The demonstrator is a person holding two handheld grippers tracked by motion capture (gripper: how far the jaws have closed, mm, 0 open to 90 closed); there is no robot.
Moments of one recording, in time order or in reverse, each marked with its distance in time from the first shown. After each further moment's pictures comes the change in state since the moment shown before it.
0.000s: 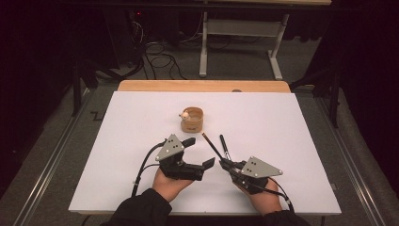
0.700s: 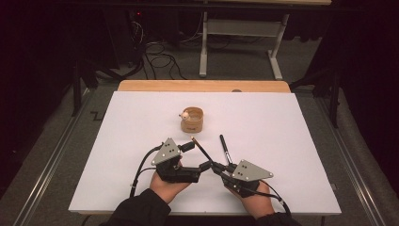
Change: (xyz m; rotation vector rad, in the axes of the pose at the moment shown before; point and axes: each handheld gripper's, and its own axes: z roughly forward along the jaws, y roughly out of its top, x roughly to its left) left arm 0.000 -0.009 -0.009 0.002 -0.018 0.008; right arm 0.018 0.002 0.013 -0.004 0.045 0.006
